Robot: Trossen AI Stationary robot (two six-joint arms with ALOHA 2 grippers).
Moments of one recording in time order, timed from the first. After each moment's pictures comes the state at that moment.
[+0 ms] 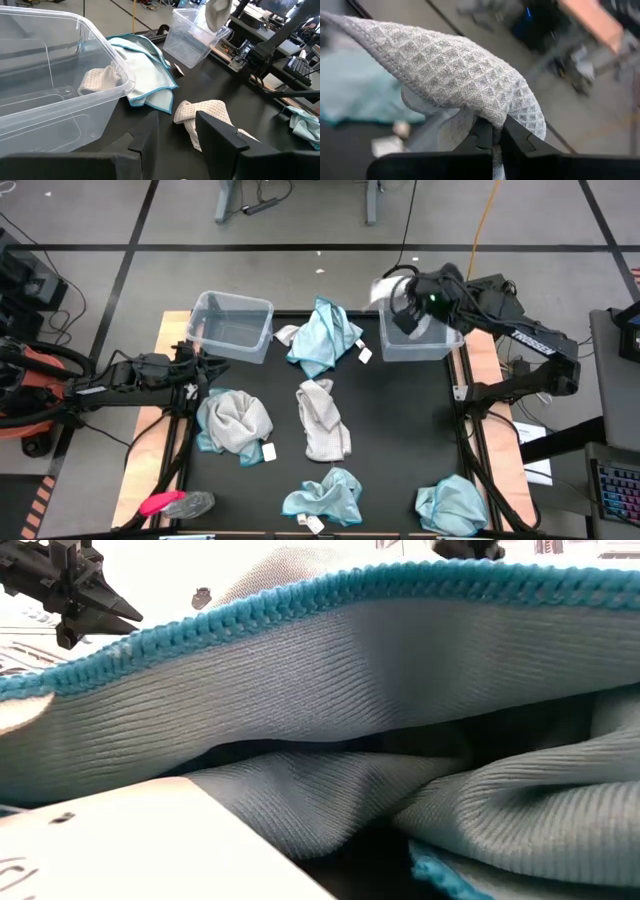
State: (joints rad) left arm 0.05 0.14 0.48 -0.70 -0.35 -0.57; right arm -0.45 1.24 1.50 -1.02 0.60 -0.02
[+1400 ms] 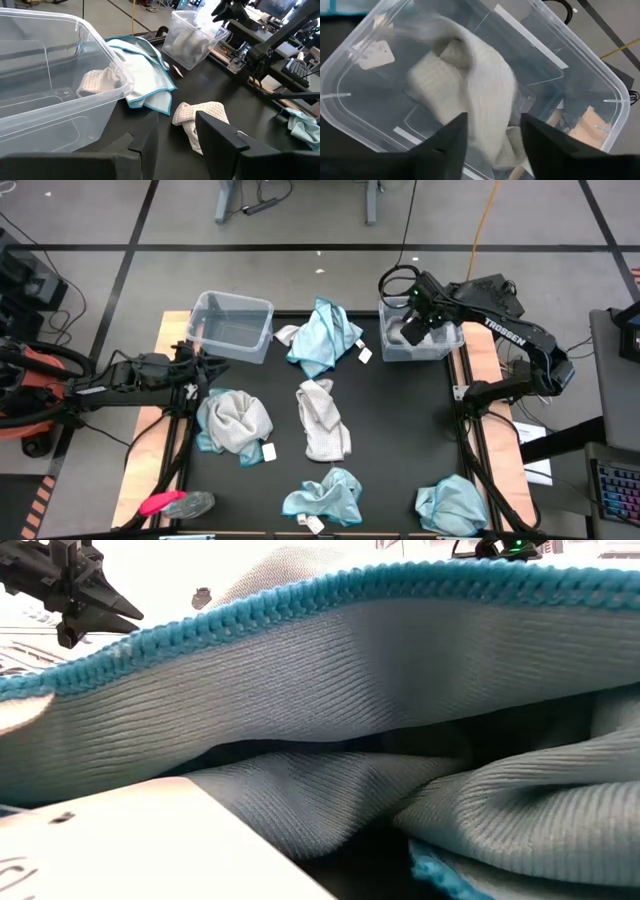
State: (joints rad) left arm 0.05 0.14 0.48 -0.69 -0.35 -0.57; right arm -0.76 1.31 1.24 -1.14 0.25 0.07
